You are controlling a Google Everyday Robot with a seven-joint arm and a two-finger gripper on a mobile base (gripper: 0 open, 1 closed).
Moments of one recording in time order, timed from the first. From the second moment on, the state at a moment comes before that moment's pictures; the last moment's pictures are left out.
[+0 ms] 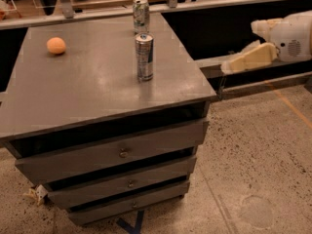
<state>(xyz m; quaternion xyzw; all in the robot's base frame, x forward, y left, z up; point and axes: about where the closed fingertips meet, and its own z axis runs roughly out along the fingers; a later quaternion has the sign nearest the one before) 0.586 -0.212 0.971 -0.42 0.74 0.18 0.49</state>
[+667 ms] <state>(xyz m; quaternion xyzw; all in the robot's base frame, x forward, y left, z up) 0.622 -0.177 0.980 -0.43 0.72 0.20 0.51</state>
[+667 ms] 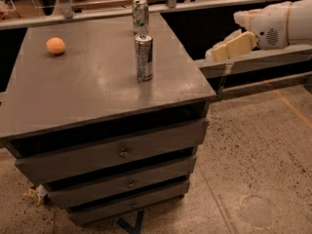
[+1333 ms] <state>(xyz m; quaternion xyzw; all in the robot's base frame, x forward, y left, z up) 0.647 -0.146 0.957 -0.41 0.73 0.23 0.50</state>
